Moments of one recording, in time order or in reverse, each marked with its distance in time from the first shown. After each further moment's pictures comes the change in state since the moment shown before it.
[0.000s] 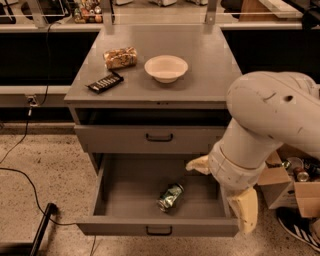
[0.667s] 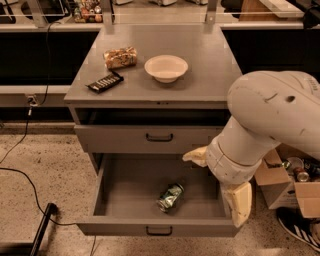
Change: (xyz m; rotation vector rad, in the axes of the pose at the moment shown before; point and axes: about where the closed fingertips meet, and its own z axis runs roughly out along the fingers) arm 0.003 -0.021 -0.004 0.094 0.024 -0.033
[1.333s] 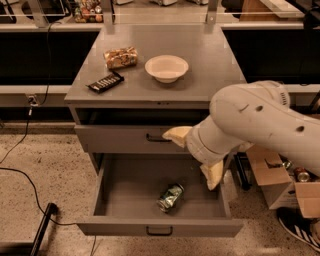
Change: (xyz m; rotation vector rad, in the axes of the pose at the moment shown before) arm 0.022 -0.096 0.027 0.270 0.089 -0.251
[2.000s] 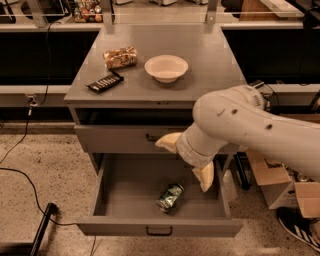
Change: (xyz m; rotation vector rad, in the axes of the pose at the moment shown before) arm -0.002 -0.004 0.038 -0.051 -0.022 -0.046
